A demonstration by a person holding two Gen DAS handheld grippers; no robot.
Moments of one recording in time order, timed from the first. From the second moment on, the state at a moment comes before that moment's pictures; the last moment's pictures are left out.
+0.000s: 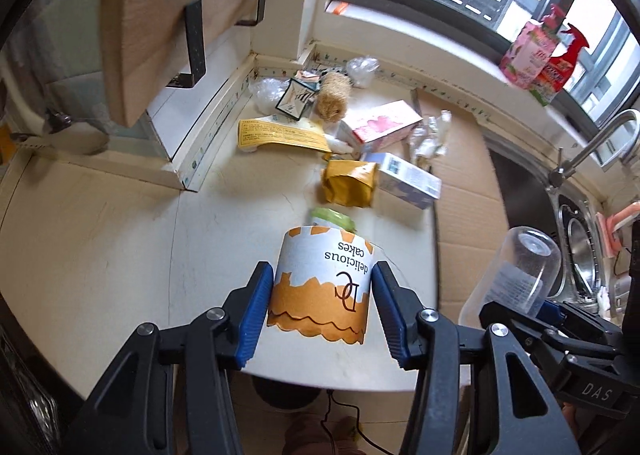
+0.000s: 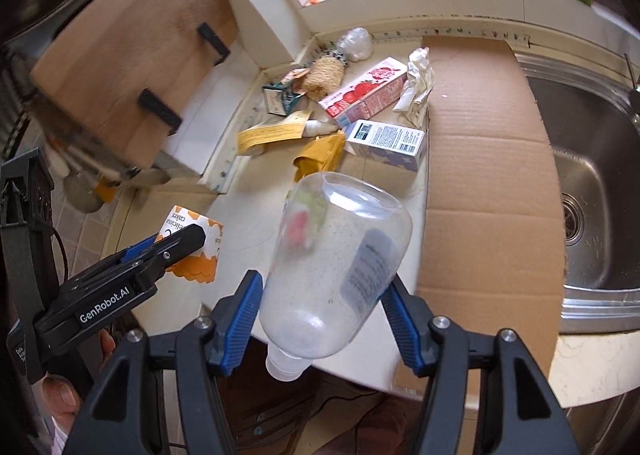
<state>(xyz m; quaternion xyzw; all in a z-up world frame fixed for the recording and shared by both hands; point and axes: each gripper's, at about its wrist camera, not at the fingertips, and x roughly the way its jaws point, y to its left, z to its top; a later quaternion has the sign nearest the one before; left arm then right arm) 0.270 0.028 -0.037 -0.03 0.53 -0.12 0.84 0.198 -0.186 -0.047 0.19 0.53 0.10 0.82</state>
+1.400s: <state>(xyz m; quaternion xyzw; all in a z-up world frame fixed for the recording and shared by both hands) 0.037 0.114 -0.363 -0.07 0.65 -0.03 0.76 0.038 -0.072 -0.367 0.05 0.68 0.16 0.71</state>
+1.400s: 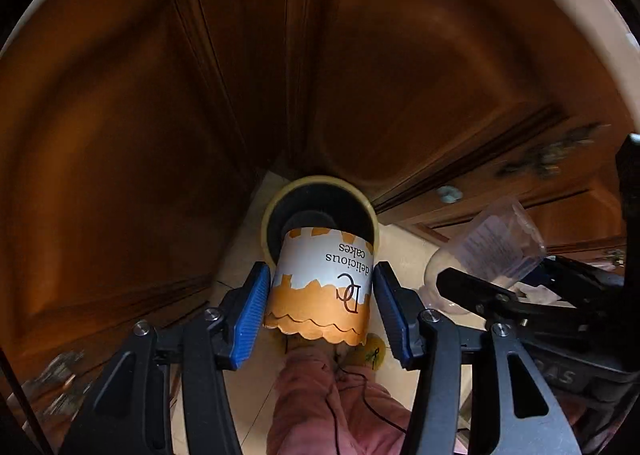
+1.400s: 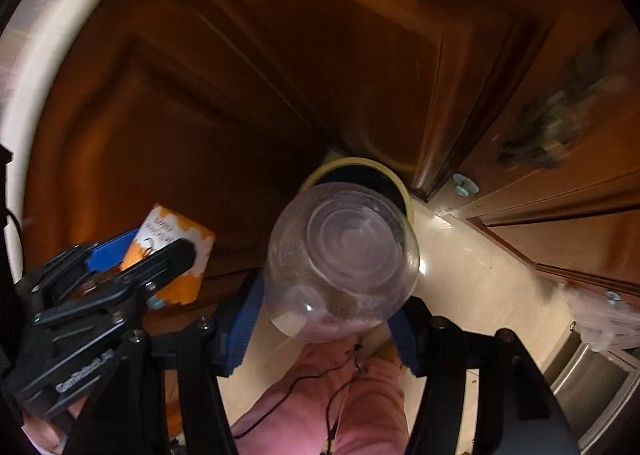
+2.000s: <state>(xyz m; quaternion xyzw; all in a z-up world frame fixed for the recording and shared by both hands) 0.075 0.140 -0.529 -0.04 0.69 -0.01 0.72 0.063 -0.067 -0.544 0.03 0.73 0.11 0.68</state>
